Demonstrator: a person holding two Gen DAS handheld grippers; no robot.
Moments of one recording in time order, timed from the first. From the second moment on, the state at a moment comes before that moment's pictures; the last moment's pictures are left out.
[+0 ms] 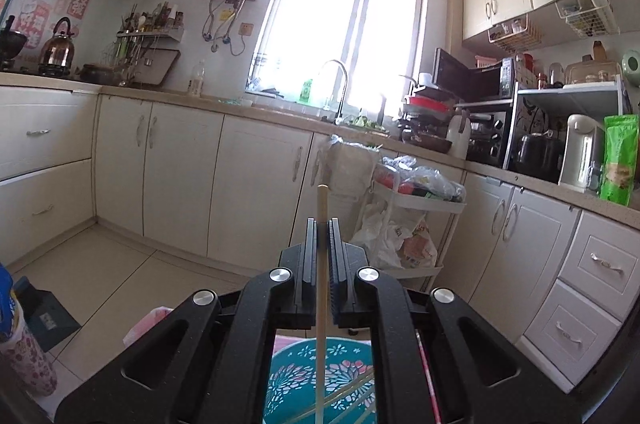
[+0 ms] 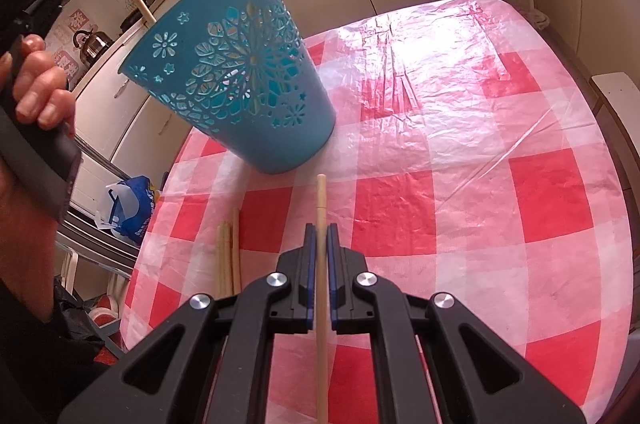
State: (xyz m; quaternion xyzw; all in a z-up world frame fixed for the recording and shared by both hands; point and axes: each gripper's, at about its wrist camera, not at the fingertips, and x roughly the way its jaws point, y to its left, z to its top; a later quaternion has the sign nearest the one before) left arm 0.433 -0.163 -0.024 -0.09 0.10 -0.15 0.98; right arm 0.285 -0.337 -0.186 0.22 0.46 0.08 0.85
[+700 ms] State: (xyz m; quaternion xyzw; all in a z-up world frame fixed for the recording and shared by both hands) left arm 0.386 -0.083 -0.047 -0.16 0.20 -0.07 0.96; right arm 0.278 -0.347 -0.165 0.26 0.40 0.09 0.87
